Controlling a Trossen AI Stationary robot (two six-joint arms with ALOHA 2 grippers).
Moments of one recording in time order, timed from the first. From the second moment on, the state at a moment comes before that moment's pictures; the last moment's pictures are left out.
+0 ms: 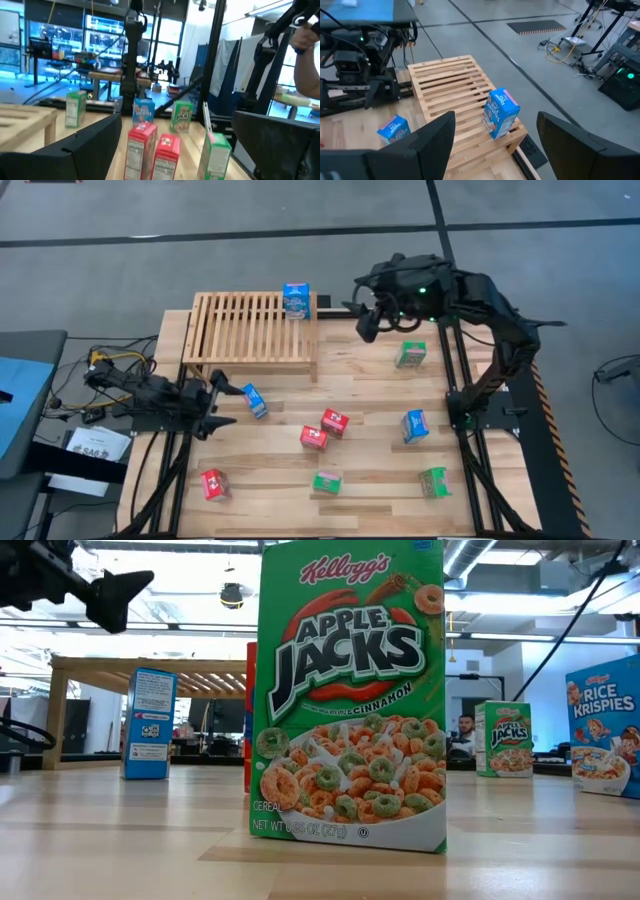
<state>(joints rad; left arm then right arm) -0.39 0.01 0.03 0.28 -0.30 -0.09 -0.10 1.66 2.35 -1.10 0.42 0.04</state>
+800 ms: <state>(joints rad) -0.37 0.71 0.44 0.19 -0.44 -0.02 -0.04 1.63 2.35 -1.28 0.42 0.08</state>
